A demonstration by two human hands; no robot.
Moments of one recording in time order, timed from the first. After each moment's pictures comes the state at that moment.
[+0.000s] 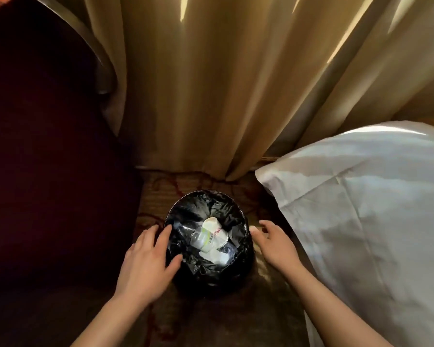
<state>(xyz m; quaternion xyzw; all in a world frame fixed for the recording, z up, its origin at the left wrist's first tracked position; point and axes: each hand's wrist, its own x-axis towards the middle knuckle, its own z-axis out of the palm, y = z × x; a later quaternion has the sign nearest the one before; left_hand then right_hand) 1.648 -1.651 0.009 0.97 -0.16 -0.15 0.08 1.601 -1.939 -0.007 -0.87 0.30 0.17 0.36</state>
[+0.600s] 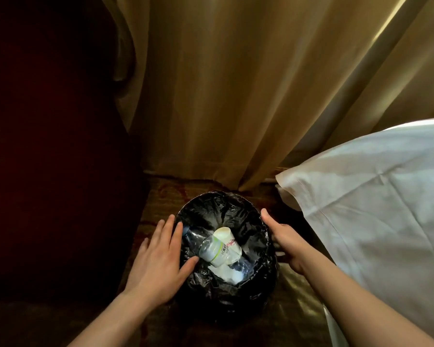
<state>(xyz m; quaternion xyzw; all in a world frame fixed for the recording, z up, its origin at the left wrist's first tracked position) 1.672 -1.655 -0.075 0.97 -0.19 -0.12 0.06 1.654 -1.944 -0.075 -0.68 0.38 0.20 0.59</state>
